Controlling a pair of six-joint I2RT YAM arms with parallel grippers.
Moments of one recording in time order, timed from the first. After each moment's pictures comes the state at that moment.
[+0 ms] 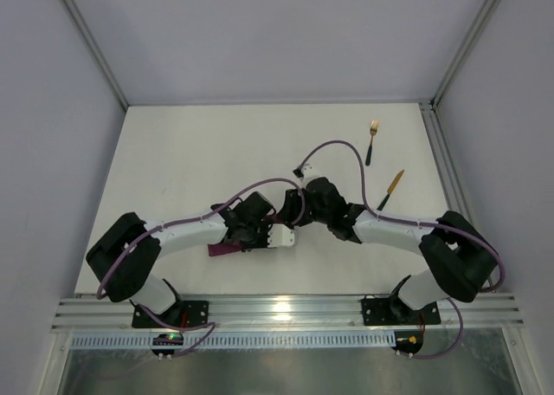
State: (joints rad) left arm -0.85 1.53 0.80 -0.40 0.17 0.75; right arm 0.78 1.50 0.71 0.21 -0.08 0.50
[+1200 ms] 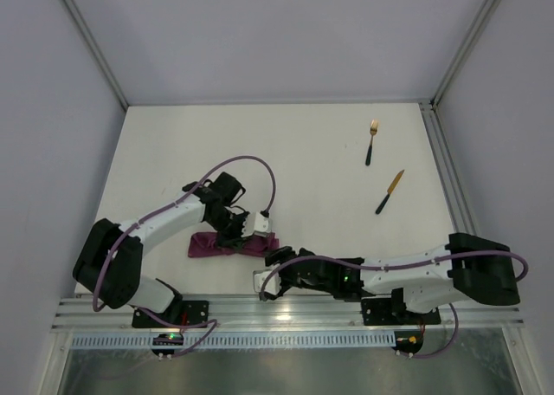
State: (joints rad) left arm -0.57 1.45 0.89 -0.84 0.53 1.00; right arm 1.40 1.27 0.50 0.36 0.12 -0.66
